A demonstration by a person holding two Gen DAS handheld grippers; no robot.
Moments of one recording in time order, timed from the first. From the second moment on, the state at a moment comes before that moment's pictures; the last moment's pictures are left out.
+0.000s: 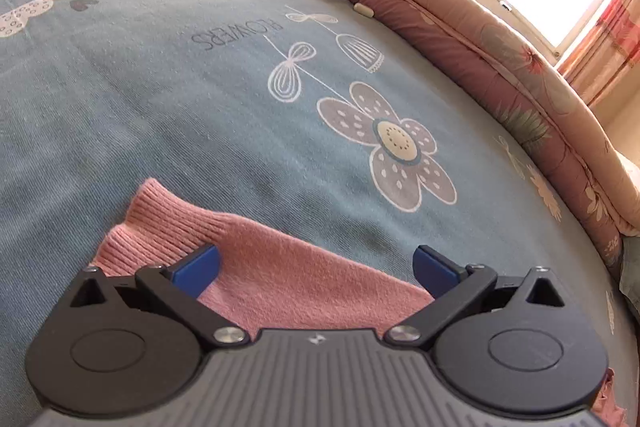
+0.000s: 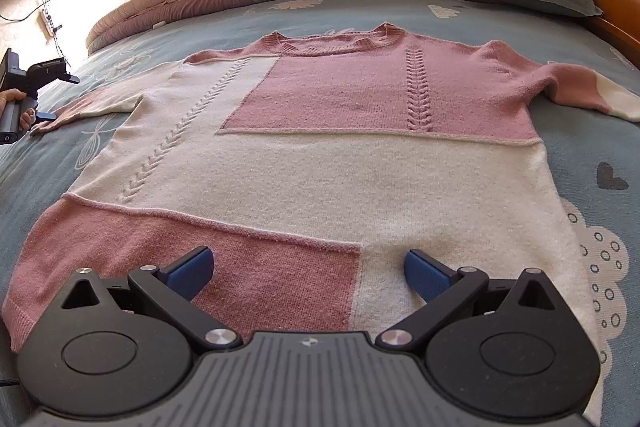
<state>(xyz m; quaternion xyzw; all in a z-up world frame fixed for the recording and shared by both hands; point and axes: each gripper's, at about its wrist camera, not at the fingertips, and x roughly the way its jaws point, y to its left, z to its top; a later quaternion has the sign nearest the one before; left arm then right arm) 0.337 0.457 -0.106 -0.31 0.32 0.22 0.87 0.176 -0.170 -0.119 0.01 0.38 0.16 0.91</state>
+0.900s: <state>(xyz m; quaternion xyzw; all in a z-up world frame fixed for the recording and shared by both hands) 0.348 0.291 -0.091 -0.06 0.43 0.14 0.89 0.168 -0.159 -0.120 -0.05 0.39 0.16 0.90</state>
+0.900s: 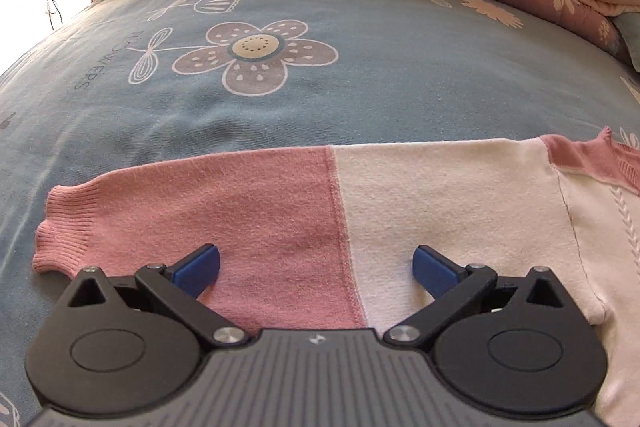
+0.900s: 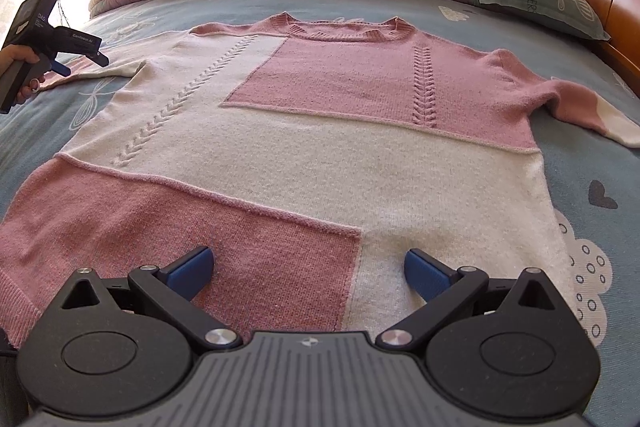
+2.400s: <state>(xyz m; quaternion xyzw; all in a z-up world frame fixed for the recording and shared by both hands) 0.264 0.113 -0.087 -0.20 0.47 -0.09 0.85 0.163 -0.158 -0.117 -0.06 0.41 0.17 0.89</state>
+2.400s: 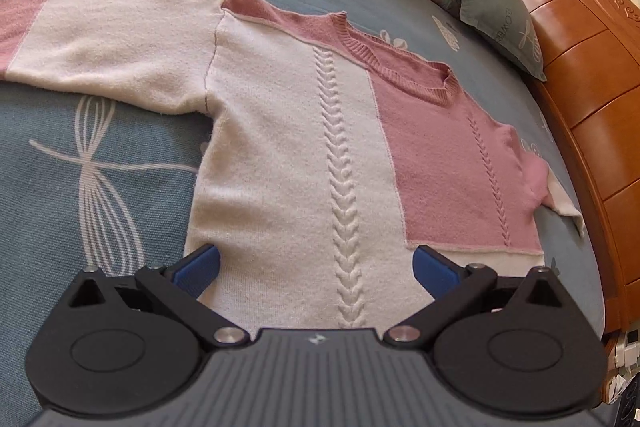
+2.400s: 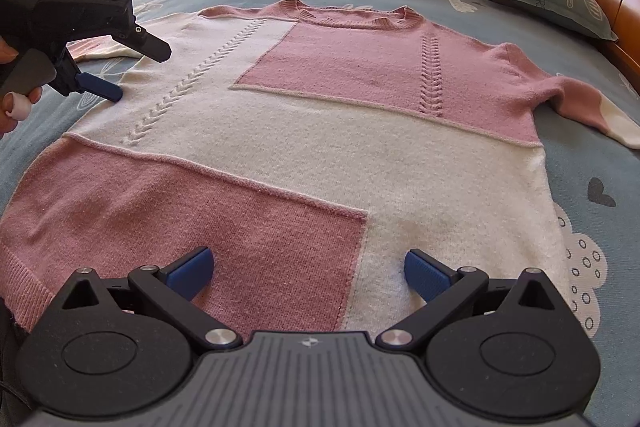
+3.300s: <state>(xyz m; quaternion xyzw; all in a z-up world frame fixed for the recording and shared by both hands) 0.166 0.096 -0.096 -0.21 0.51 -0.08 0.83 0.163 -0.153 -0.120 -0.08 0.42 0.16 0.89</state>
